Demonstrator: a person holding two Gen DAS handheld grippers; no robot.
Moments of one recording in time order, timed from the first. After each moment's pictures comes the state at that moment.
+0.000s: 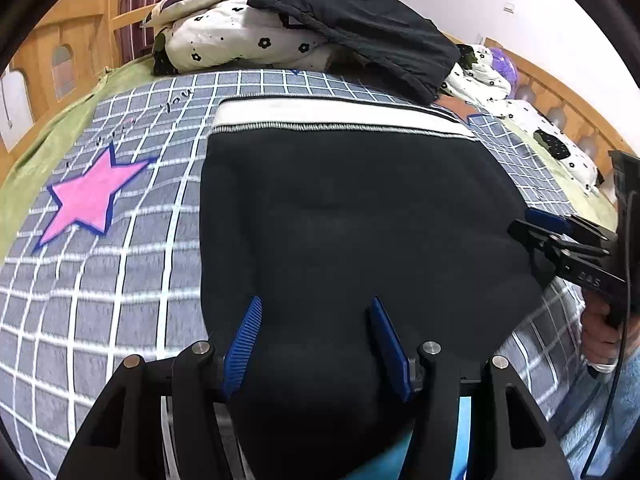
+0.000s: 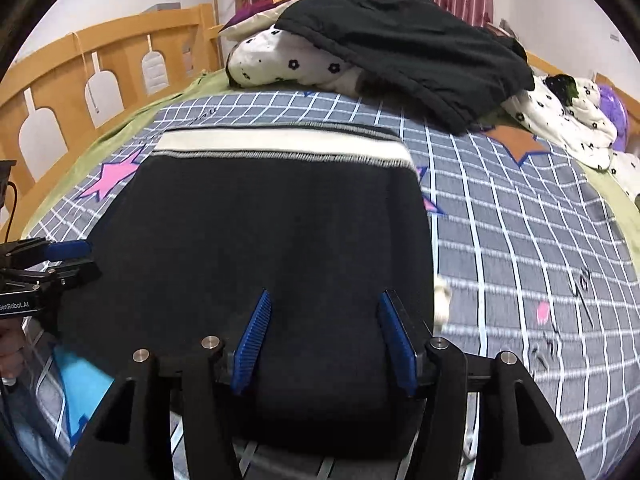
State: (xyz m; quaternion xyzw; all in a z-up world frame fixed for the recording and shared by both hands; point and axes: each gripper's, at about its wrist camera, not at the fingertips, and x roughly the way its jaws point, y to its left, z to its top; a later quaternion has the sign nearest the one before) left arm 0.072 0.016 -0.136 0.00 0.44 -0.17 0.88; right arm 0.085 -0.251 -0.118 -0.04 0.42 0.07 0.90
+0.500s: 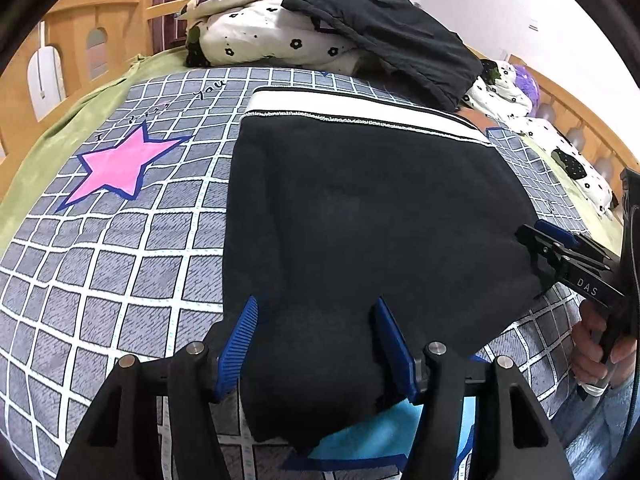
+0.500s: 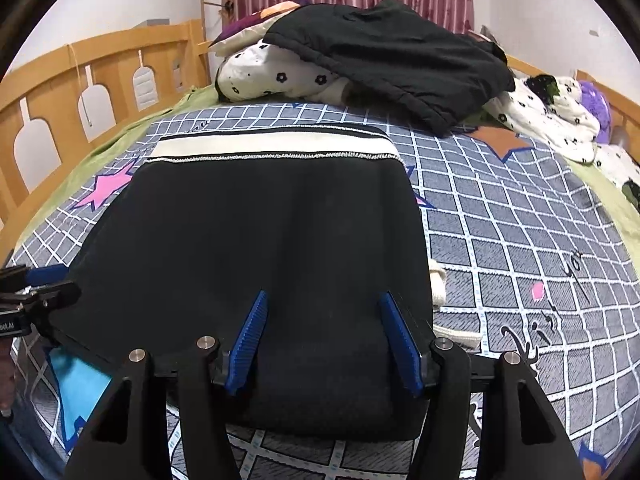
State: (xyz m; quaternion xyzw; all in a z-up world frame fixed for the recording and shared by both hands) left arm 0.052 0.023 -0.140 -0.03 0.43 -0.12 0.89; right arm 0.070 -0.250 -0.125 -0.03 0.39 0.05 0.92
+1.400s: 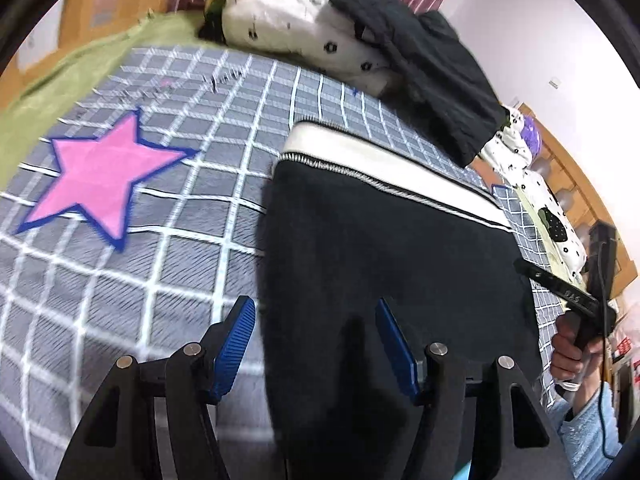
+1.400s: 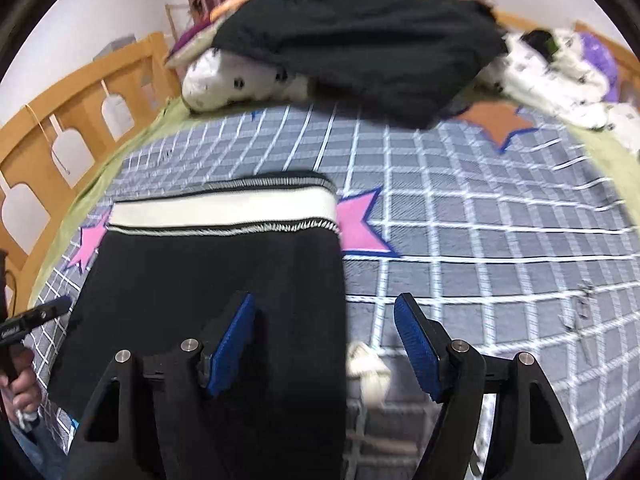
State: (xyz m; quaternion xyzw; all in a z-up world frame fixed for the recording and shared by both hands) left arm 0.159 0.070 -0.145 -0.15 0.47 -0.15 0.86; right arm 0.177 -0.311 -0.111 0.04 0.46 0.07 0.89
